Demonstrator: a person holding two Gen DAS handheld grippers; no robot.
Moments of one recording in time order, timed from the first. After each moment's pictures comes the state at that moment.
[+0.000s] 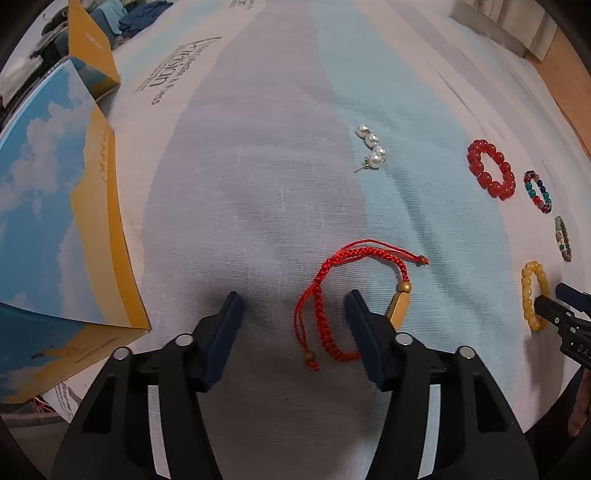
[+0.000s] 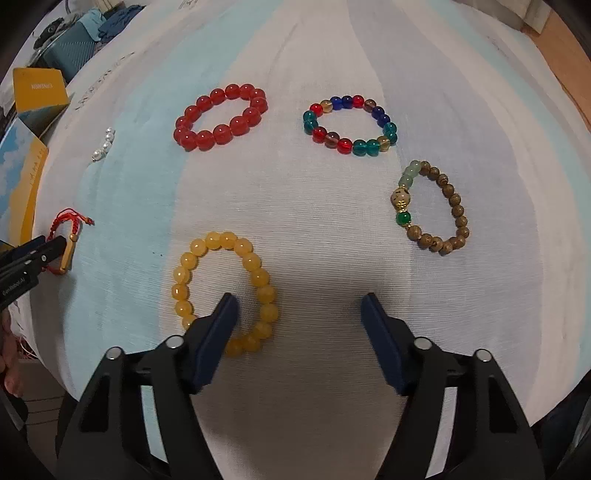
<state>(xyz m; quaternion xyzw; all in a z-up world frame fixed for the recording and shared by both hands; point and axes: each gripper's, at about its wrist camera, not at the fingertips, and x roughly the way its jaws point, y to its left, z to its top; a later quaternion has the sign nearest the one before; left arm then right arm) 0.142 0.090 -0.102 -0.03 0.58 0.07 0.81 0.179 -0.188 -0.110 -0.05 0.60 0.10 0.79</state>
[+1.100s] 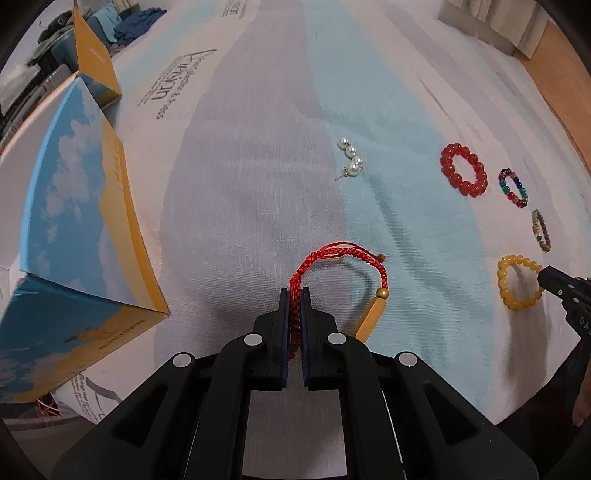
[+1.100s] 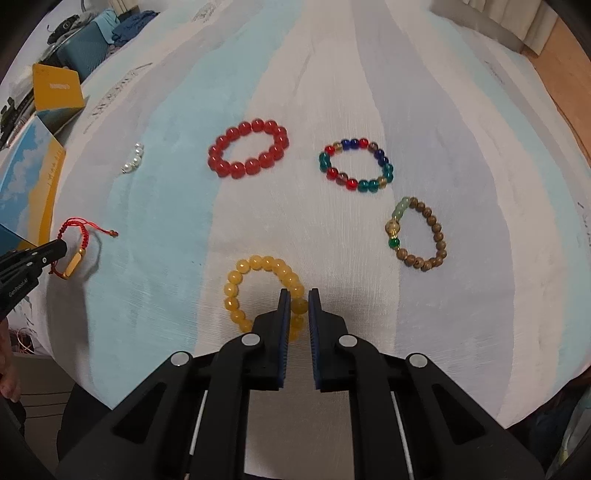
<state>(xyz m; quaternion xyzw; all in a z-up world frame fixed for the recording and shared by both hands) 0.132 0.090 -0.070 -0.03 0.58 0.05 0.82 0.169 -0.164 -0.069 -0.06 0.57 0.10 0.81</state>
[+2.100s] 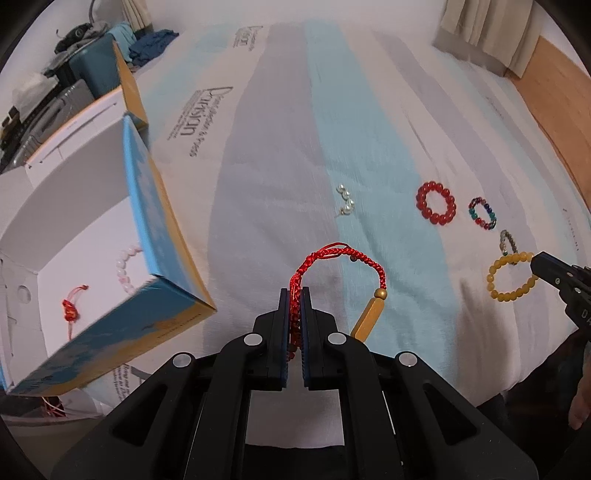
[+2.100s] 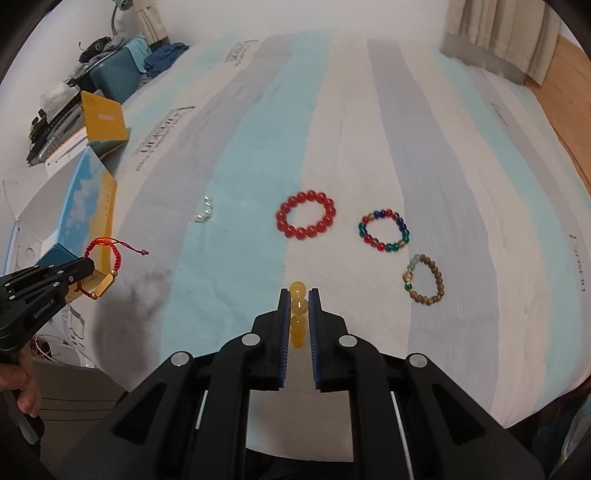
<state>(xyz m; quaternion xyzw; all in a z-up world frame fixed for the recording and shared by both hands) 0.103 0.099 0.008 -0.04 0.54 0.05 0.84 0.145 -0.137 0.017 -0.05 0.51 0.14 0.85</state>
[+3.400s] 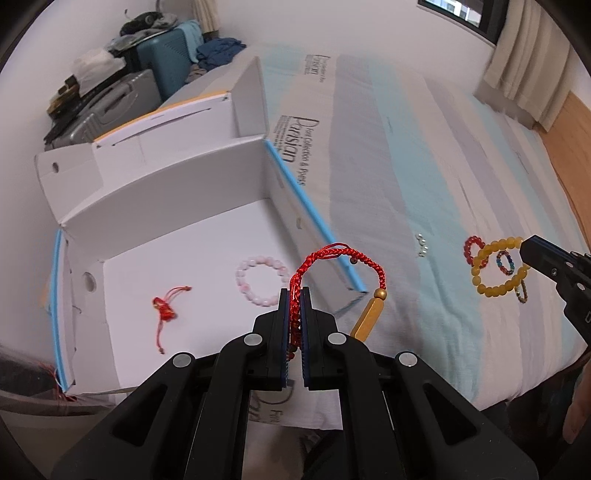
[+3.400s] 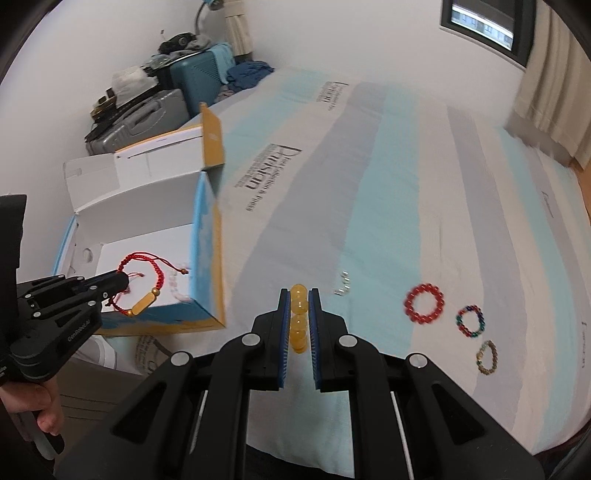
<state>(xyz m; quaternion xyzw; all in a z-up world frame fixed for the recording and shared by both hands) 0.056 0.229 0.078 -0.08 0.50 0.11 0.85 0.115 0.039 0.106 -0.10 0.45 0.24 0.86</state>
